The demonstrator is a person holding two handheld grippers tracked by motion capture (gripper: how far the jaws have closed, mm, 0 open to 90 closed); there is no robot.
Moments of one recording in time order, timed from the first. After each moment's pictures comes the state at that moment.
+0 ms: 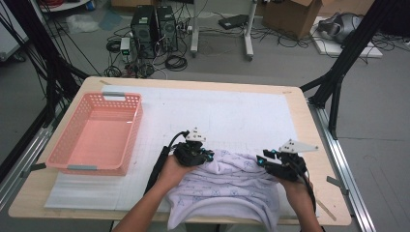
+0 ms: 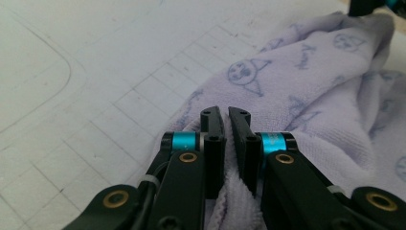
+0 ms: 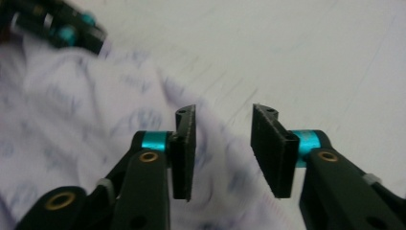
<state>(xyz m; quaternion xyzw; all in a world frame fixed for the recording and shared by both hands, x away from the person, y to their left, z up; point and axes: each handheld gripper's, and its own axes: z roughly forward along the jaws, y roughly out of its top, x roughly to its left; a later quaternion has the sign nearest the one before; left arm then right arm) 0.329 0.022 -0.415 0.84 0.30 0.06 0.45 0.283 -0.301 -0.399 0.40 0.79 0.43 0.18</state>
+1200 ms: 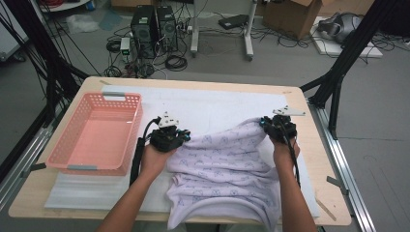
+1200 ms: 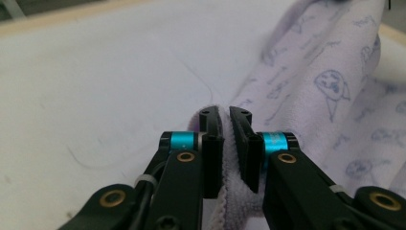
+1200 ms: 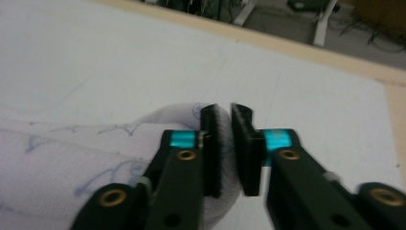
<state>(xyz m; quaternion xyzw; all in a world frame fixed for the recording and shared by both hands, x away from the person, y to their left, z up) 0.351 0.081 -0.408 0.79 0.39 0.15 0.46 0.387 -0.294 -0.395 0.48 0.73 0.38 0.29</state>
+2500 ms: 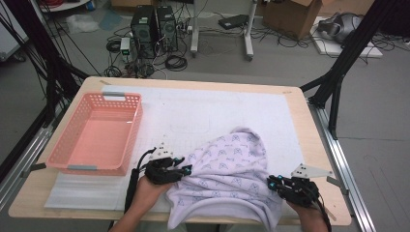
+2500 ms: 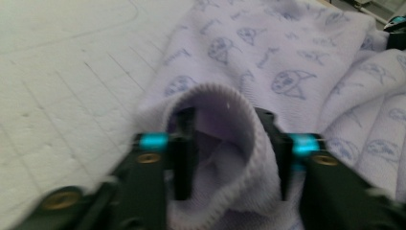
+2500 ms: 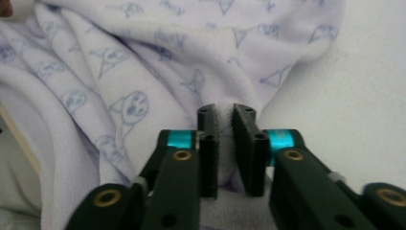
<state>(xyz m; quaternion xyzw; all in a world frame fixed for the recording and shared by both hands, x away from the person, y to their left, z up) 0.286 0.097 -0.437 0.78 0.37 0.08 0.50 0.224 -0.329 -0.425 0.42 0.79 0.43 0.13</state>
